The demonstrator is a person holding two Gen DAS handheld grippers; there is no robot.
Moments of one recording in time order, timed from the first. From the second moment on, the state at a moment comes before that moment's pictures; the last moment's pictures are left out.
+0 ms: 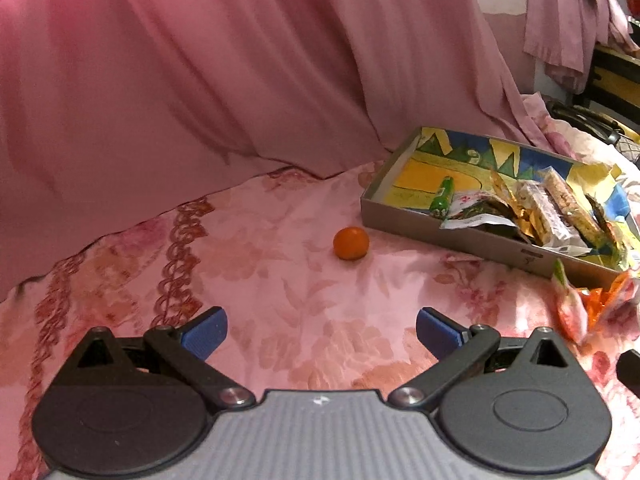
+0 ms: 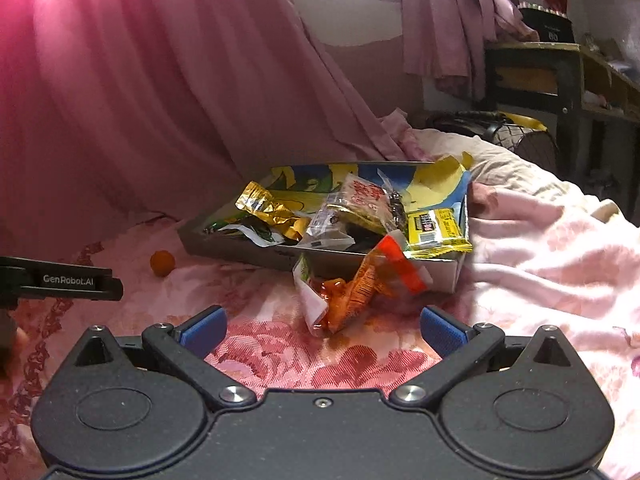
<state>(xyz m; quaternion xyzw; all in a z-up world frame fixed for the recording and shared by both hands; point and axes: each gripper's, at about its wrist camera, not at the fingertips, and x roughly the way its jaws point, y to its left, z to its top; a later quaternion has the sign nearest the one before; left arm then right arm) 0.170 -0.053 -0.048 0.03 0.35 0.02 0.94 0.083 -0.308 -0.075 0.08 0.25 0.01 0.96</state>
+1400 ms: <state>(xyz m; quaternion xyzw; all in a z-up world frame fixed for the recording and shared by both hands) 0.287 -0.026 -0.104 -0.01 0.34 -0.14 0.93 0.186 -0.291 -0.138 0.06 0.30 -0.02 0.95</state>
